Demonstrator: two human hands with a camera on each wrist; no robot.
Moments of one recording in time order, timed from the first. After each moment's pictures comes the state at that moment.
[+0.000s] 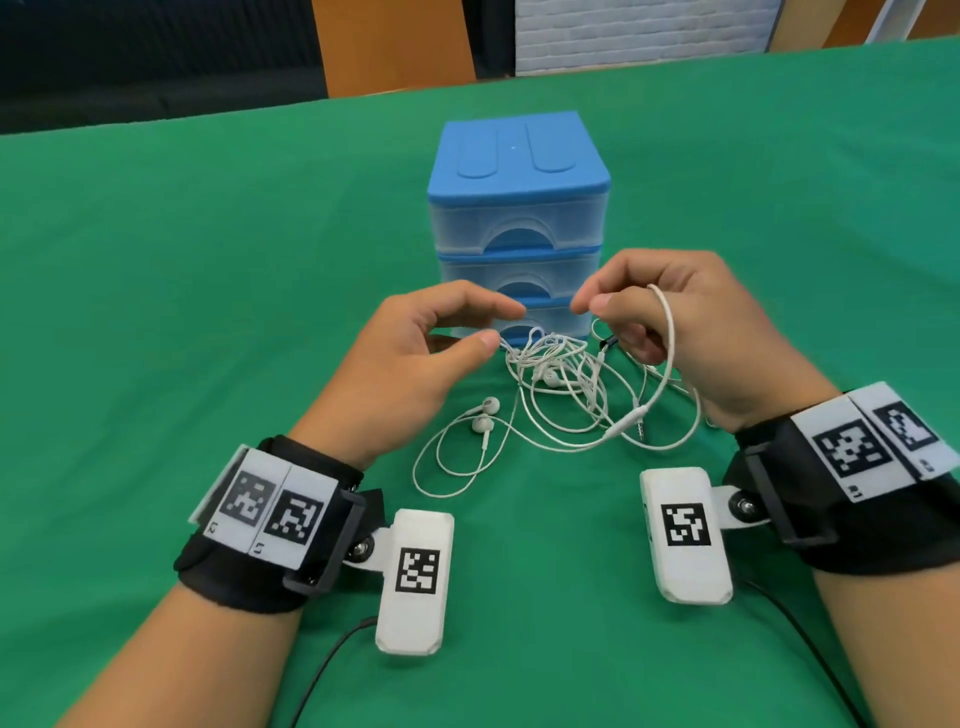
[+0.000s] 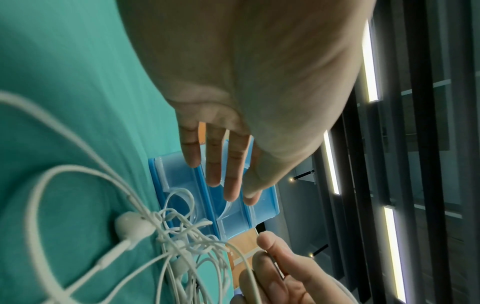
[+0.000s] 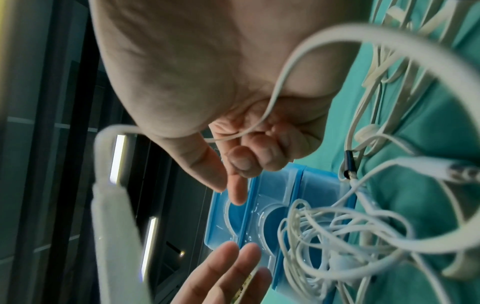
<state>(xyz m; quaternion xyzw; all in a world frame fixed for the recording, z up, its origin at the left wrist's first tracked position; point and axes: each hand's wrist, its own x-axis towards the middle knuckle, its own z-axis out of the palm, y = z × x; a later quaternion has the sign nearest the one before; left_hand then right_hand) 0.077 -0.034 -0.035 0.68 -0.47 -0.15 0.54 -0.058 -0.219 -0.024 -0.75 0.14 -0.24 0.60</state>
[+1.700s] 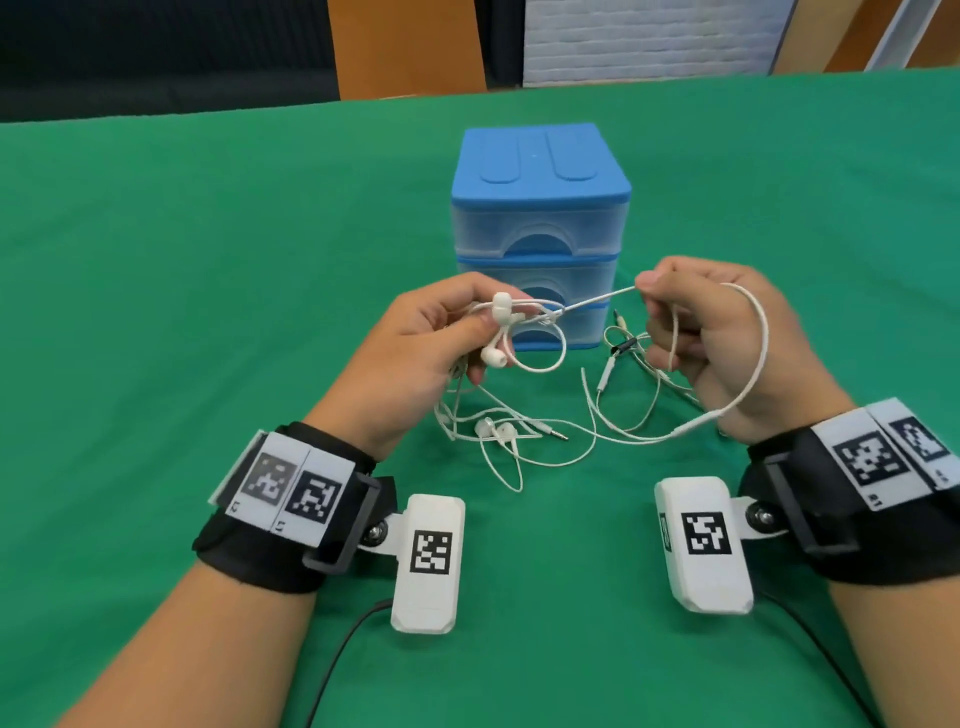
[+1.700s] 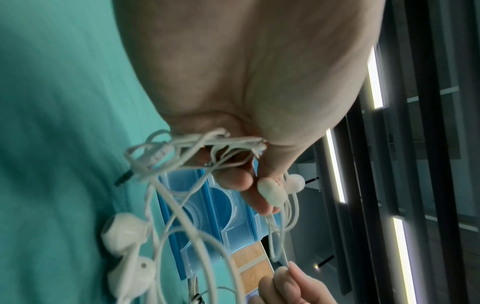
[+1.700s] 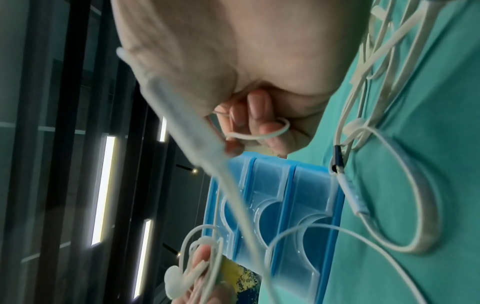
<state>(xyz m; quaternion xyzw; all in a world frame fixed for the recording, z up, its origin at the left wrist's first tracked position) 0.081 -0.034 -0.034 0.62 -0.42 -0.23 0.62 -0.058 -0.222 -0.030 -0.65 0.16 -0.28 0.68</state>
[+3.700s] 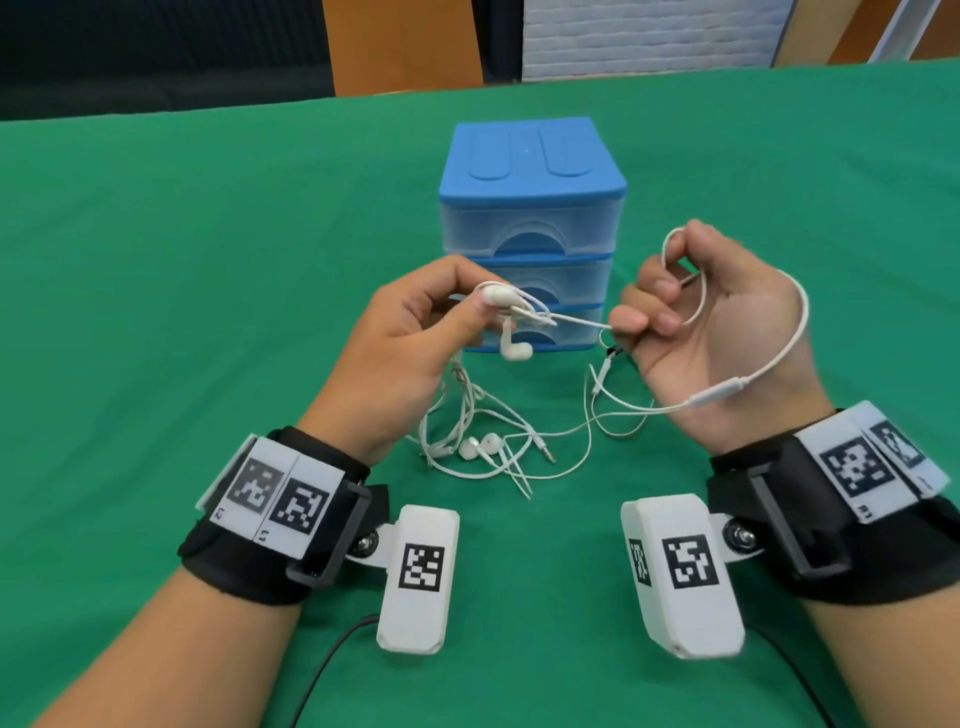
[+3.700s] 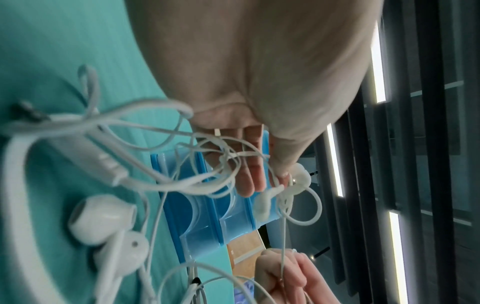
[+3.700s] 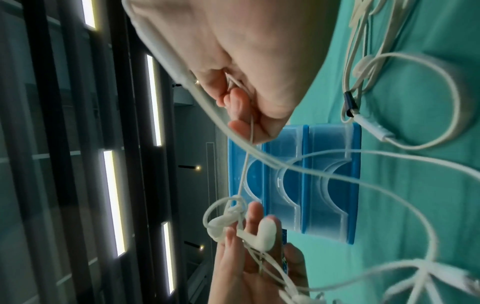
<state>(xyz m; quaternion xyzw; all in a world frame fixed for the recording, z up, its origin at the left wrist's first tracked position) 0.080 -0.041 -0.035 0.61 -0.45 -0.16 0.63 -0.049 -0.210 -0.022 -0.36 0.10 -0.29 0.88</state>
